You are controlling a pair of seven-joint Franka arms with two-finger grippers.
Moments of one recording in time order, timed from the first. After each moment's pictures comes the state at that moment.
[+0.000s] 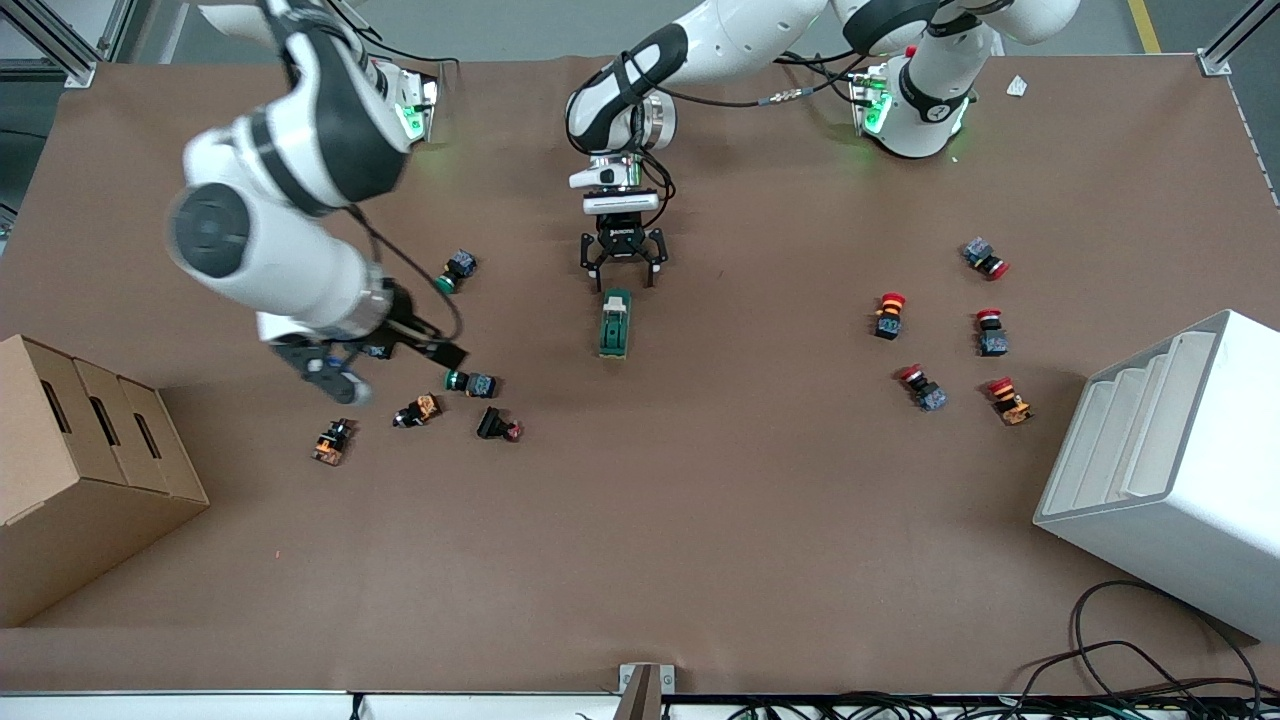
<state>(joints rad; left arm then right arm) -0.90 0.88 -0.48 -1.83 1.74 1.84 -2.61 0.43 0.28 -0.01 -1.66 0.23 1.89 1.01</state>
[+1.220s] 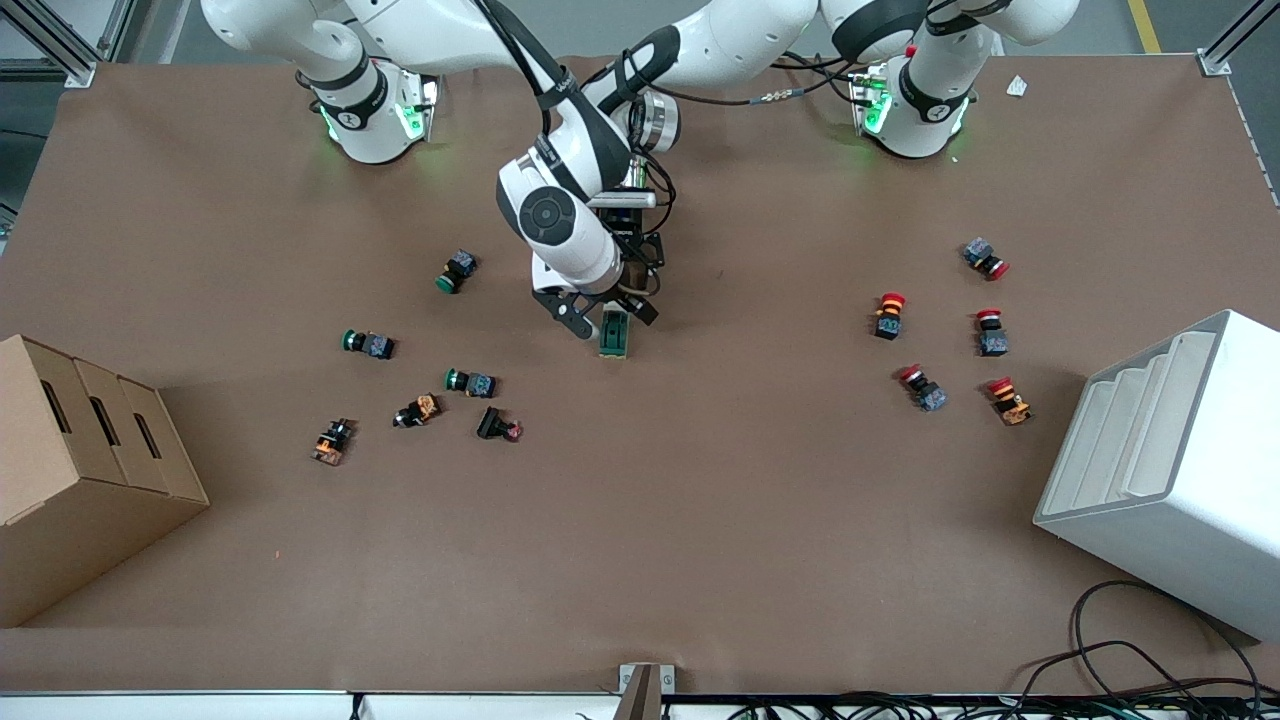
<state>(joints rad) -0.93 0.92 -0.47 -1.85 1.88 1.77 -2.62 0.85 0.51 -0.01 -1.95 0.43 2.52 1.25</state>
